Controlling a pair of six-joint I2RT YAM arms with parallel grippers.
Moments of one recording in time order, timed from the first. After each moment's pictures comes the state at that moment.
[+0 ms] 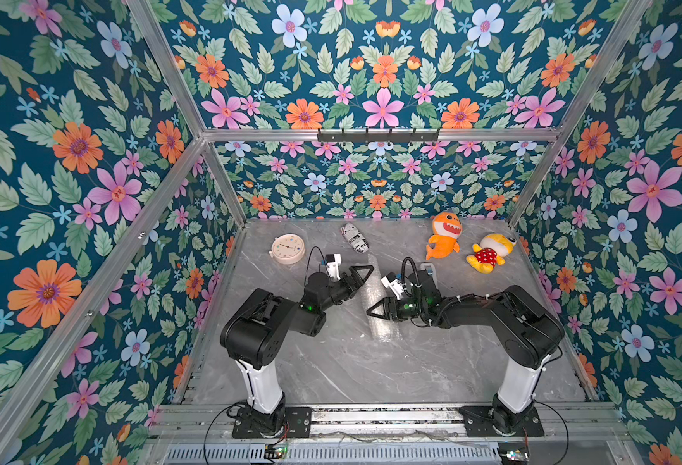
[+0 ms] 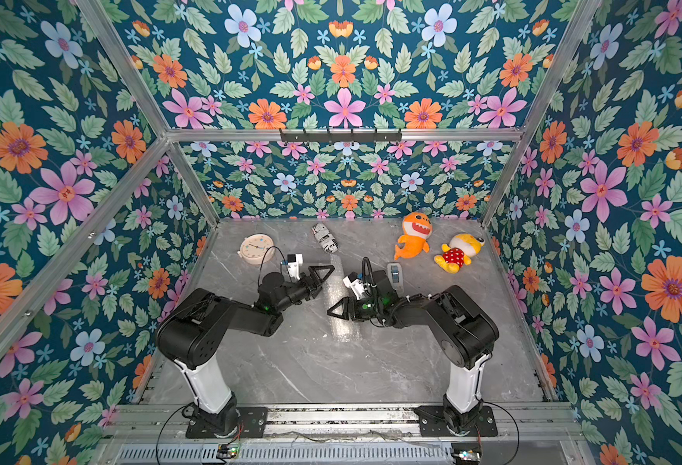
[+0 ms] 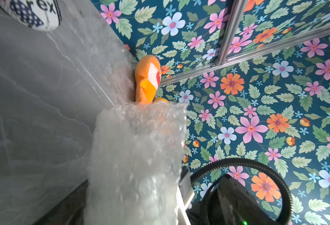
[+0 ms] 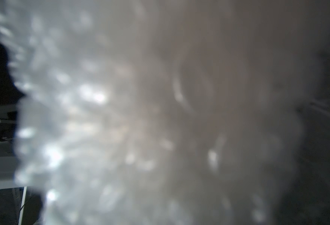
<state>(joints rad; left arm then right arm) -0.46 1.78 0.59 1.12 0.45 -1.18 0.57 1.84 0.82 0.41 -0.80 0.71</state>
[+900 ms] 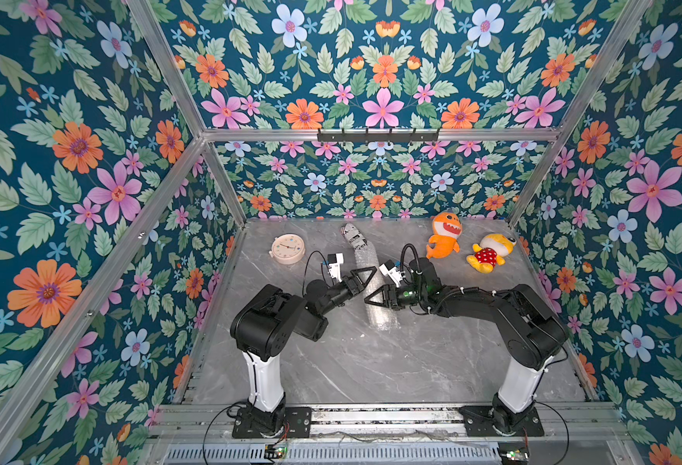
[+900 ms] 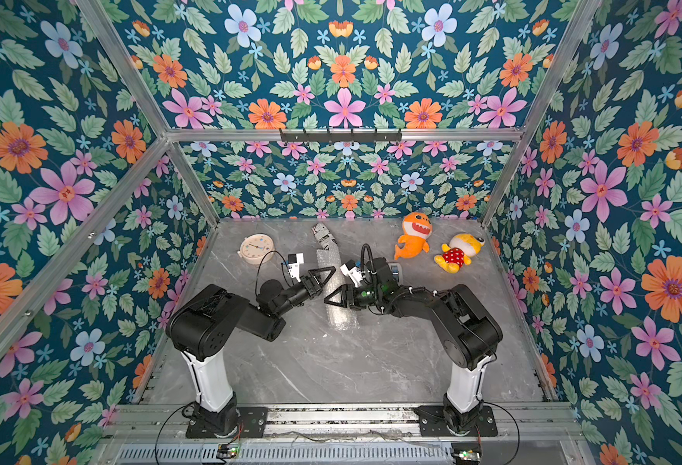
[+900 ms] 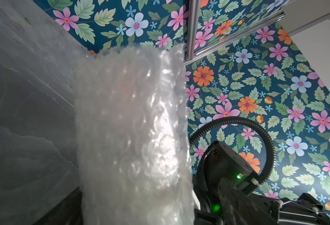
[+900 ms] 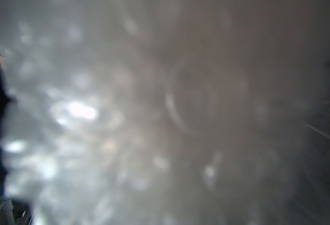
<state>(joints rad) -0.49 1.90 0.59 1.42 0.50 -1.19 0.56 1.82 0.94 0.32 -0.89 0.71</state>
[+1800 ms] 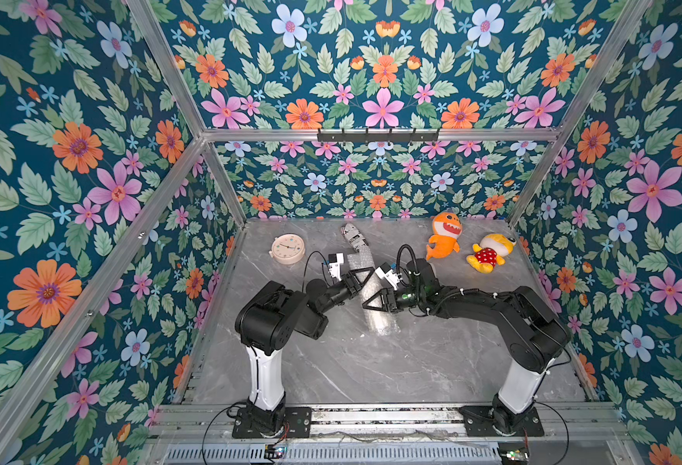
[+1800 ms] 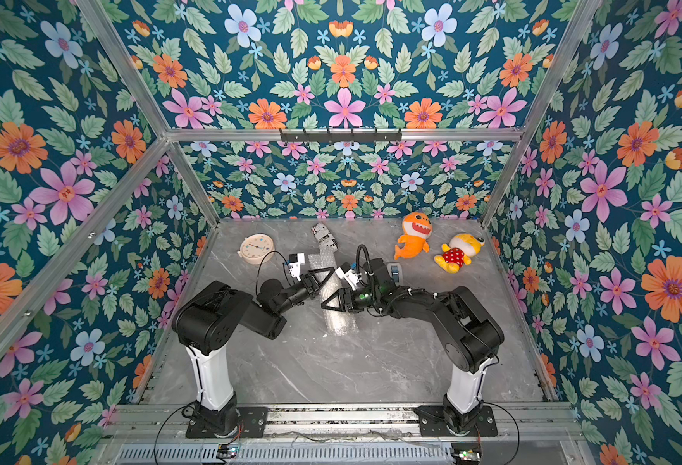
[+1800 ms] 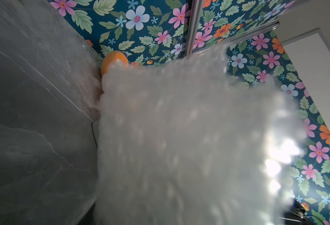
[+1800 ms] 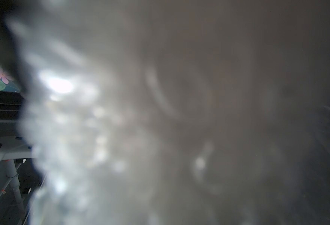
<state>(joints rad) -0.46 1.95 0.62 1.49 0.54 -1.31 0.58 1.80 0.93 0.29 -0.95 0.67</state>
